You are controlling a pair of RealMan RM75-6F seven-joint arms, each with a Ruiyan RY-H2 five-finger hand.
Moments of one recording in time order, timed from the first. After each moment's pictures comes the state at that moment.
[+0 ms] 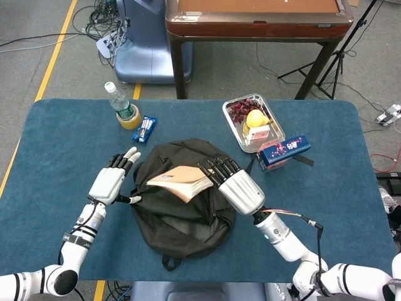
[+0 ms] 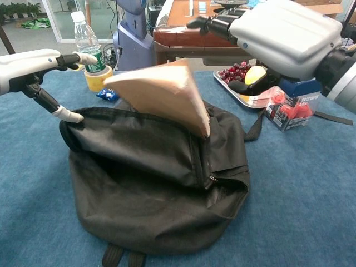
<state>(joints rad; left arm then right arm) -0.65 -1.35 -0.20 -1.78 1.00 1.12 0.32 0.64 -1.50 0.16 -1.64 -1.60 1.24 -0.70</state>
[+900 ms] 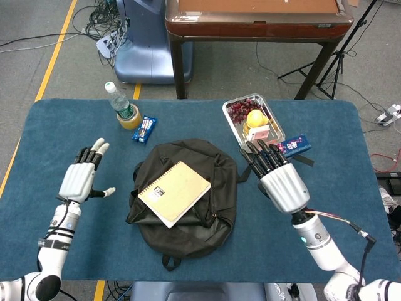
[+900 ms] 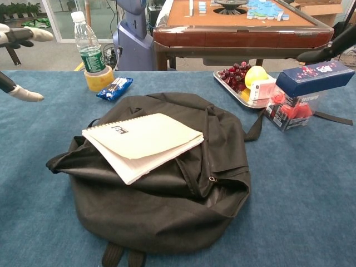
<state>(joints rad) -0.56 -1.24 -0.21 -1.84 1.00 1.25 0.31 0.49 -1.25 0.15 -1.81 -1.62 1.39 -0.61</state>
